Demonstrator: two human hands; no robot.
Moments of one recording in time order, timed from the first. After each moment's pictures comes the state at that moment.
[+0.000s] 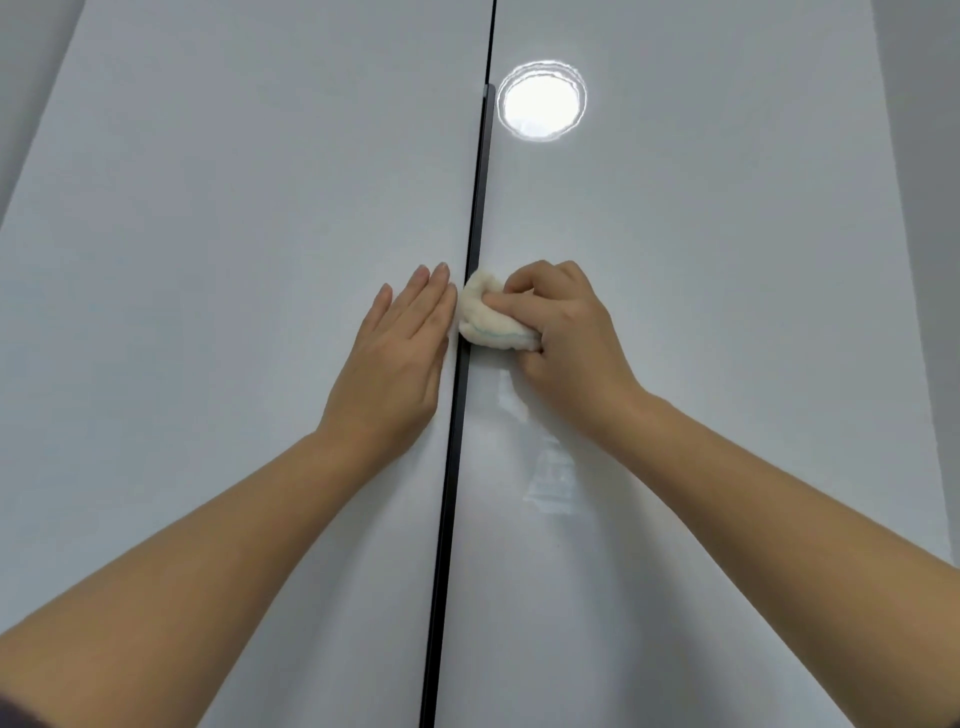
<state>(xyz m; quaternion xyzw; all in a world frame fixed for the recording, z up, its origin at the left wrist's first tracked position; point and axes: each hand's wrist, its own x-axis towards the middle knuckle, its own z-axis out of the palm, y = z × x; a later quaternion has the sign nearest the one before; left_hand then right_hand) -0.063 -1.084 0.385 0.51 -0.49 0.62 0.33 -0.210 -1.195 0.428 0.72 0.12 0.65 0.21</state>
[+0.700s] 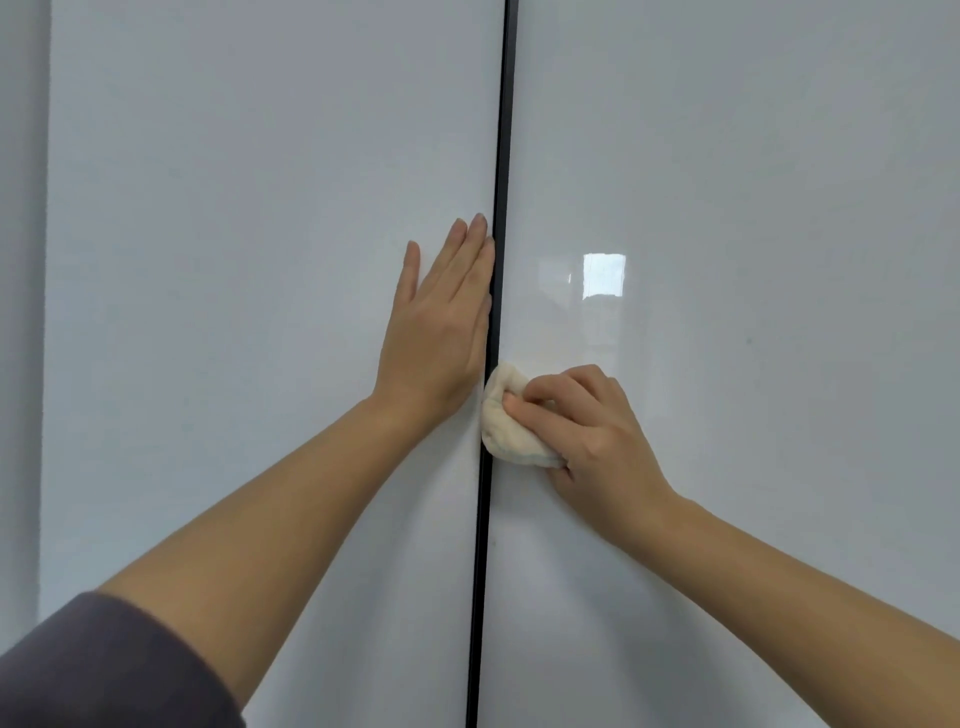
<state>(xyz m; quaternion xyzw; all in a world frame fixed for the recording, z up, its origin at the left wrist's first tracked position) -0.082 -1.083 0.310 0.54 -0.49 0.60 0.33 -0.218 -1.198 0.243 0.74 0.15 0.63 0.19</state>
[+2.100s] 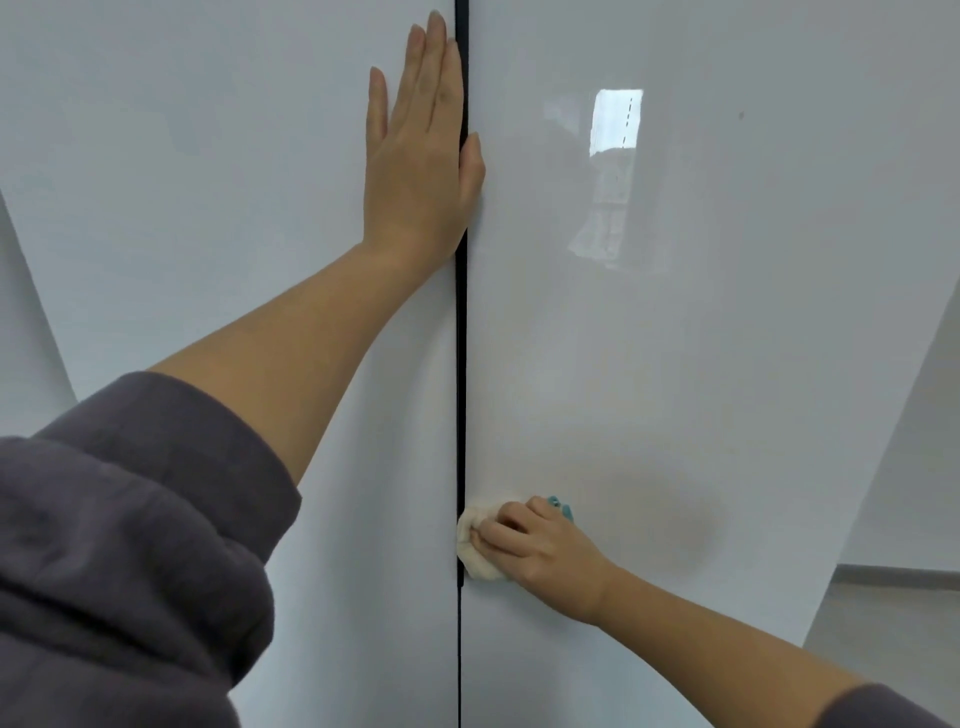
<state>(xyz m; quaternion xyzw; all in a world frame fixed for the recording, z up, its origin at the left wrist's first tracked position) -0.111 -1.082 0.275 0.66 -0.43 0.55 0.29 -0.248 -1.195 -0.025 0.86 0.17 0.40 0.28</state>
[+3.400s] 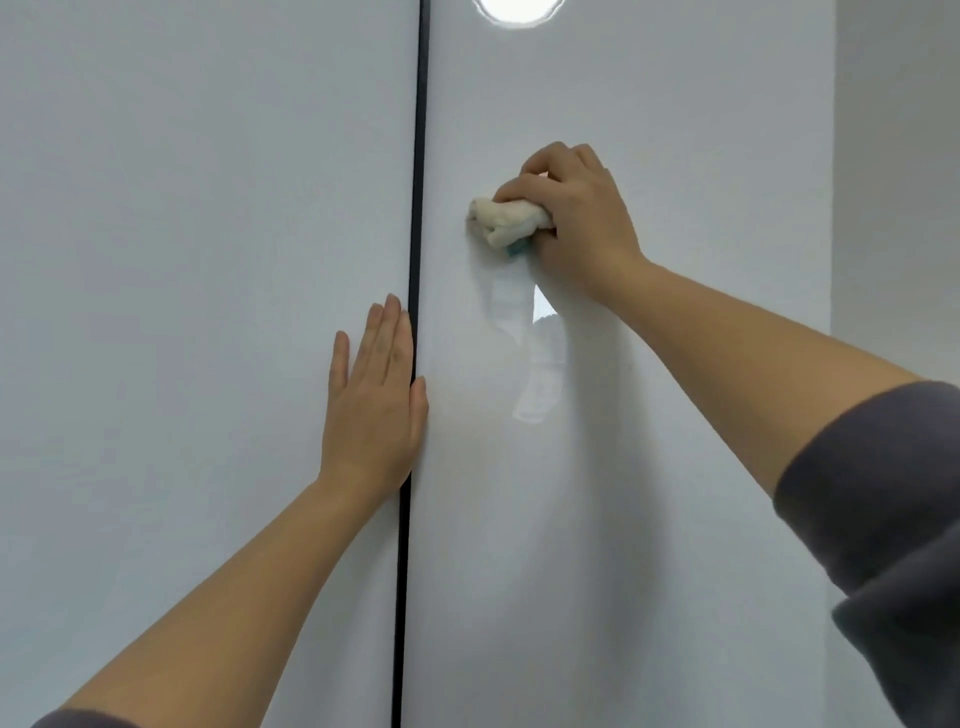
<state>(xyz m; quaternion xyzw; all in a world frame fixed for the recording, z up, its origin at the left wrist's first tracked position) -0.106 -1.090 0.267 0.65 -0.42 0.56 0.31 -0.264 -1.225 0.441 0.74 0.04 0.63 0.24</state>
